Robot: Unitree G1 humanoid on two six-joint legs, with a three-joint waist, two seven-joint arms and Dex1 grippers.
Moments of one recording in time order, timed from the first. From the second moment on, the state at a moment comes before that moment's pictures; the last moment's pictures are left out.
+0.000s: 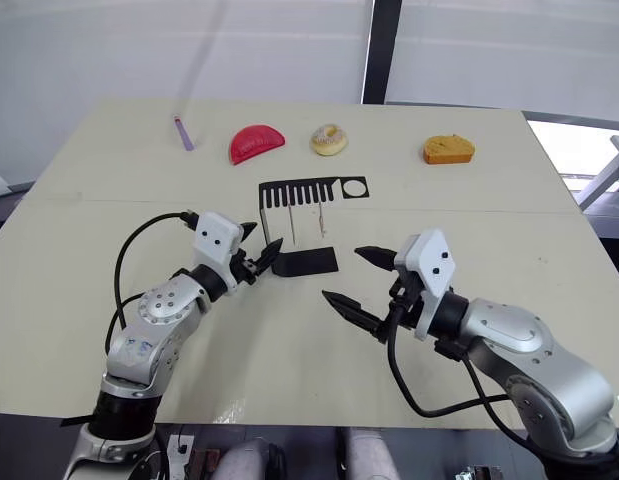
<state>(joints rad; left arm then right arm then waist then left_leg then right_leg) -0.33 0.30 -0.07 -0.33 -0.14 0.54 -0.22 -0.17 -0.67 -0.08 -0.74 0.77 0.72 0.52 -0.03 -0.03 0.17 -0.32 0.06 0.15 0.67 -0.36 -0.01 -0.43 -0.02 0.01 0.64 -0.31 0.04</state>
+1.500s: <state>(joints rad) -0.35 0.12 -0.08 -0.25 -0.03 0.49 -0.11 -0.19 -0.59 -0.01 -0.82 0.71 0.81 0.33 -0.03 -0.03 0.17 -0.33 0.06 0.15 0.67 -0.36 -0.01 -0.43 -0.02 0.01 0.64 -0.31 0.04</state>
